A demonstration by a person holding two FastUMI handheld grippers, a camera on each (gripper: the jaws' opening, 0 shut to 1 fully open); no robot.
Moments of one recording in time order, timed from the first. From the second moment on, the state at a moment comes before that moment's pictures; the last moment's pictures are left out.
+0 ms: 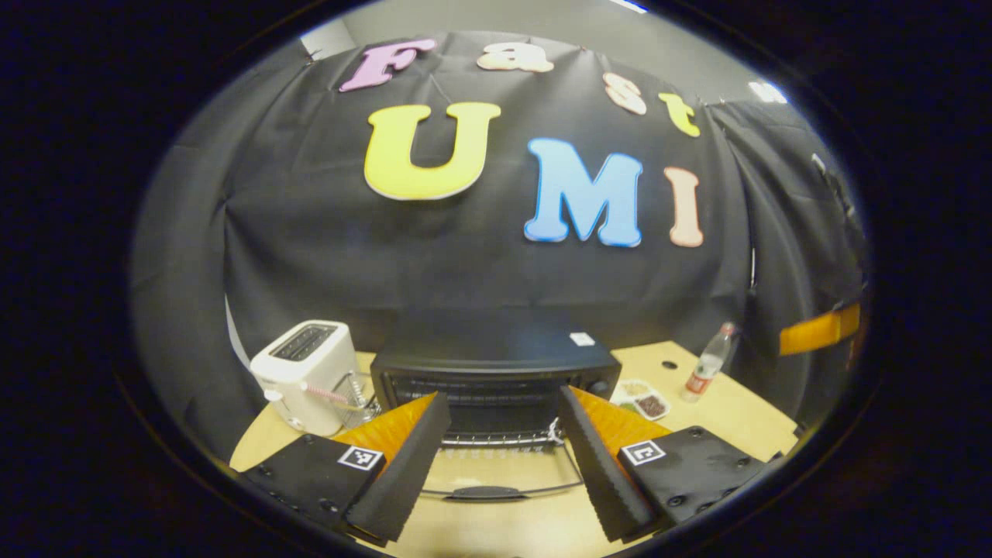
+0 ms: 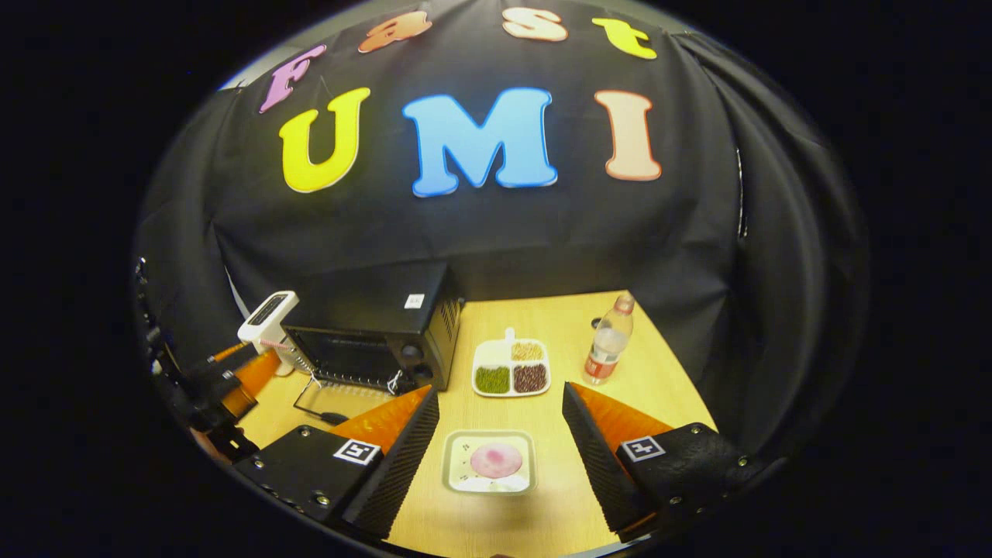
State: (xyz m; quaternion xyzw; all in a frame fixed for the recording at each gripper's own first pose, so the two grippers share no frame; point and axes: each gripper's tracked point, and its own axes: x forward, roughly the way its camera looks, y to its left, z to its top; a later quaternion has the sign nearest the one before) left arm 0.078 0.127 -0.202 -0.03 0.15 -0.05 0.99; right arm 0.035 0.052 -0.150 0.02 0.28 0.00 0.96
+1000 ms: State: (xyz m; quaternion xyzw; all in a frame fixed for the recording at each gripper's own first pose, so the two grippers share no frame) left arm 0.002 0.174 -0.151 0.03 0.14 -0.02 0.99; right arm 0.049 -0.019 -0.393 0.02 0.61 -0.07 0.79
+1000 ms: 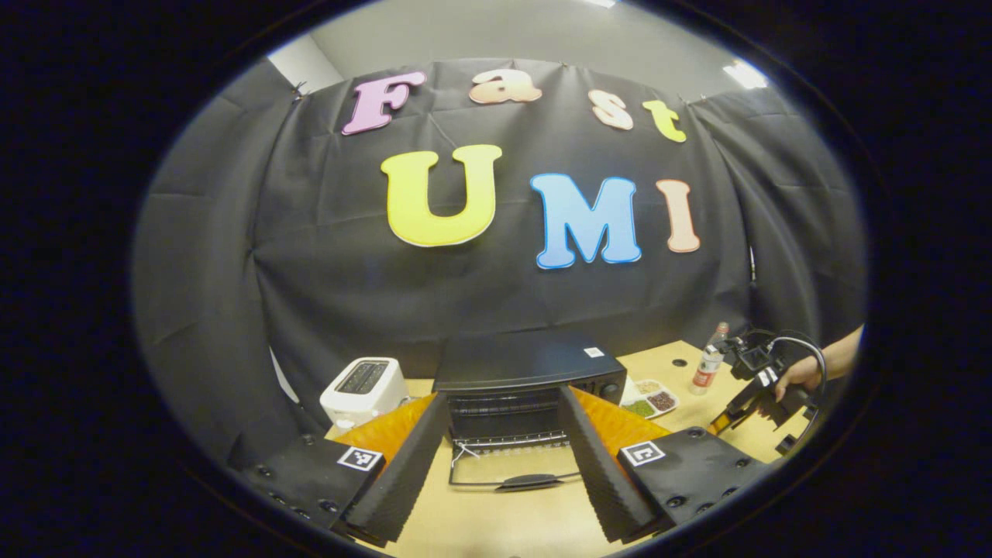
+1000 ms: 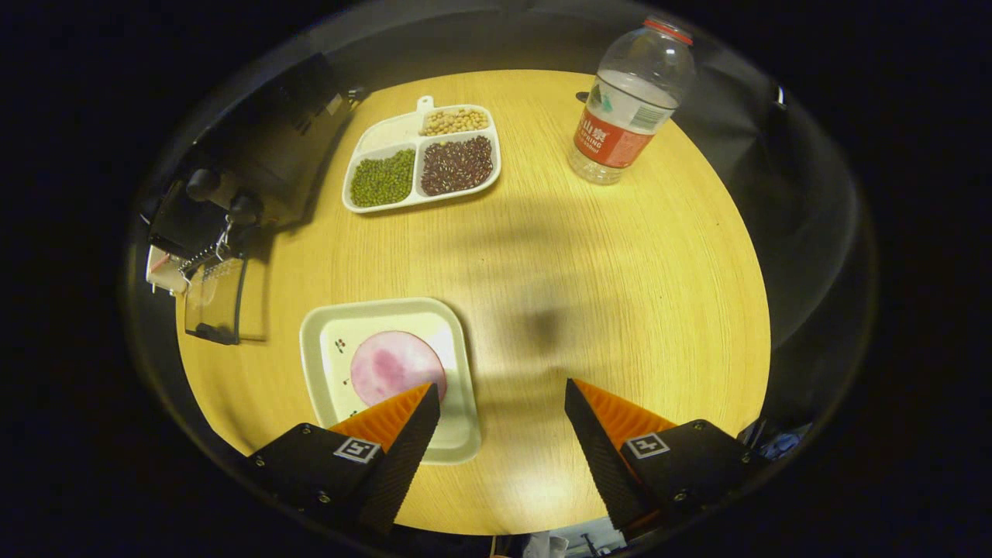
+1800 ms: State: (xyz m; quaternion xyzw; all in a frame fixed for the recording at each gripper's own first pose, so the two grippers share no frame) left arm -0.007 0.161 -0.152 0.03 0.15 -0.02 0.99; right arm 0.063 0.003 -0.416 0.07 0.62 -0.01 0.78
